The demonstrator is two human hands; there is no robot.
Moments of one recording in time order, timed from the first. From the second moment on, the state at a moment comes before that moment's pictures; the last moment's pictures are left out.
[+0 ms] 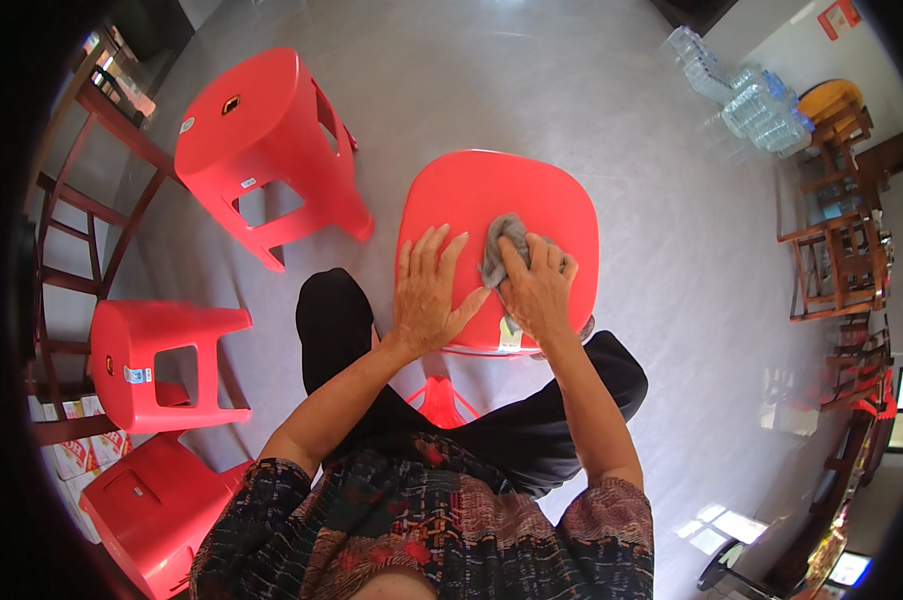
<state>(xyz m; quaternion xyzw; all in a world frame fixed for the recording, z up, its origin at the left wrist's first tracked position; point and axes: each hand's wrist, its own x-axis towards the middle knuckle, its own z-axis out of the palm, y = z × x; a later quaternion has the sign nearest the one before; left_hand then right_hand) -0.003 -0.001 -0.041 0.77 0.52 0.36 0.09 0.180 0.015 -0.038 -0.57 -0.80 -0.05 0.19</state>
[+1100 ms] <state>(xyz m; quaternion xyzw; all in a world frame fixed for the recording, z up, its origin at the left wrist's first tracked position) -0.037 0.025 -0.143 0.29 0.60 0.56 0.49 0.031 0.208 -0.017 -0.54 -0.82 0.07 -0.14</state>
